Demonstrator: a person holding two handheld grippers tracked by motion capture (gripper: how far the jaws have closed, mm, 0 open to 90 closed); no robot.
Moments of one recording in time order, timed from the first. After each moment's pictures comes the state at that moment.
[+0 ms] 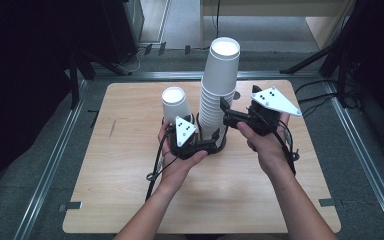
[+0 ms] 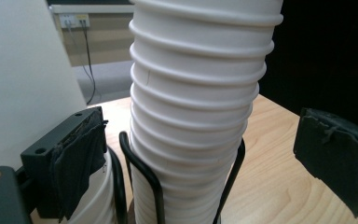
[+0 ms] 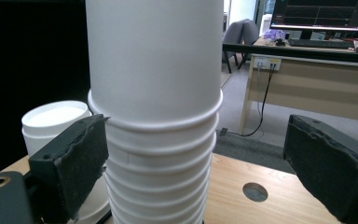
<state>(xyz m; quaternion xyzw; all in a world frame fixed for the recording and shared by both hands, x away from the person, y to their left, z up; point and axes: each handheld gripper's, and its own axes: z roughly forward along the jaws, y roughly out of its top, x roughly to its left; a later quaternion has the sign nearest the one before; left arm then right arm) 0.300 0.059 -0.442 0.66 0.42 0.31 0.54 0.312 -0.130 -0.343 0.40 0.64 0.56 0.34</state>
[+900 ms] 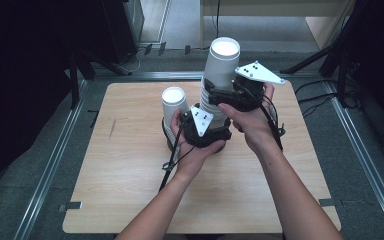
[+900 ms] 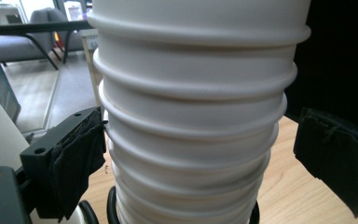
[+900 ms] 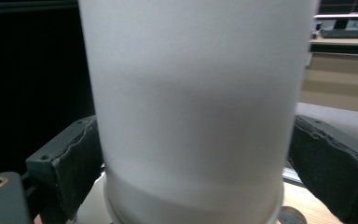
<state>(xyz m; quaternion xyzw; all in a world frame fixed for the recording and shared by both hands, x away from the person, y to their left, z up) 0.326 0.023 -0.433 0.63 0.43 0.37 0.53 0.354 -0.099 -0.318 0.39 0.66 0.58 0.29</state>
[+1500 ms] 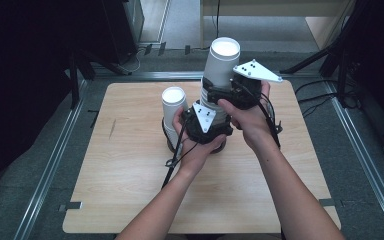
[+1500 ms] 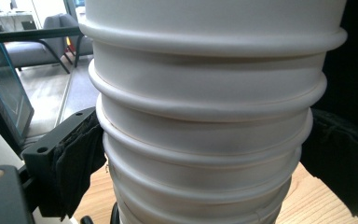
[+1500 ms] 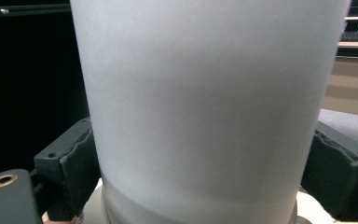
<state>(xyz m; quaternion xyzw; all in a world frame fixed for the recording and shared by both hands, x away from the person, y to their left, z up) 0.336 0.017 -0.435 0.63 0.43 0.38 0.52 0.360 -0.097 -0.321 0.38 0.66 0.59 0.28</state>
